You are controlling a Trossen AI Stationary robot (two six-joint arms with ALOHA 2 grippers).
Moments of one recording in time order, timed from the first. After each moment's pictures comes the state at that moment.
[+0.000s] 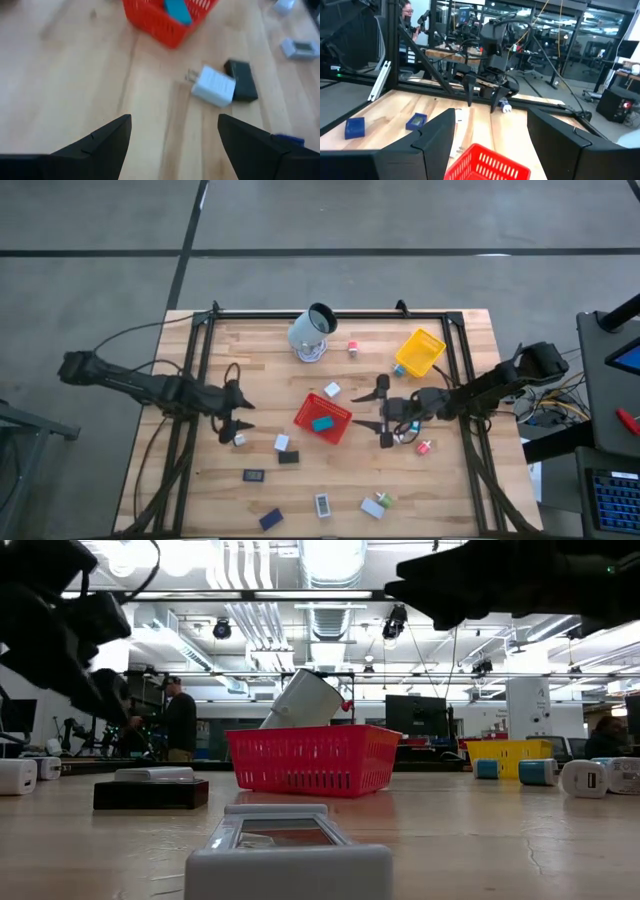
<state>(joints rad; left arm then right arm) -0.21 0.63 0.25 -0.38 -0.07 -0.39 0.23 1.42 0.38 1.09 0.21 -0.14</state>
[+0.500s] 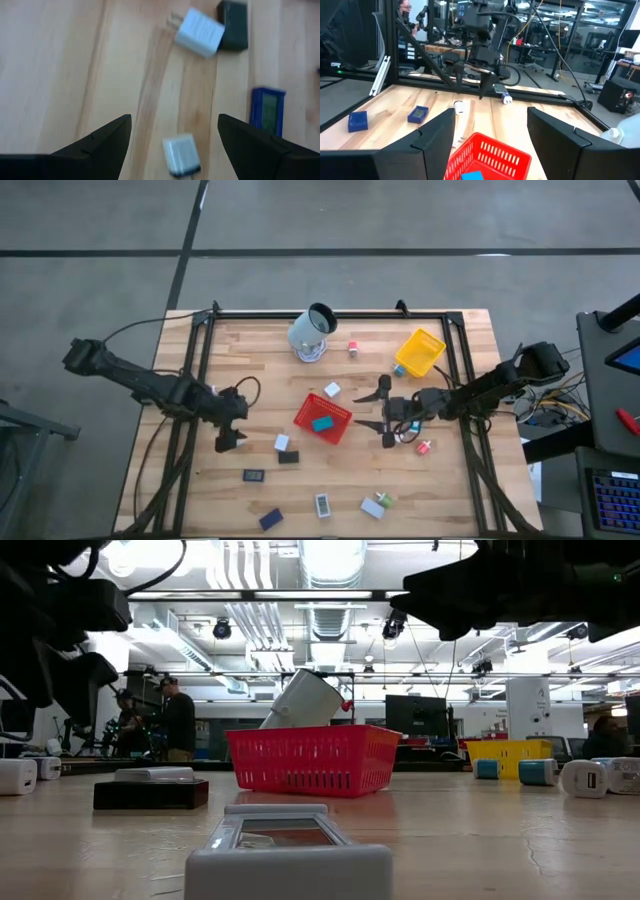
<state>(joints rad) -0.33 0.91 0.51 -0.68 -0.02 -0.50 0.24 1.41 0.35 1.09 0.22 -0.10</state>
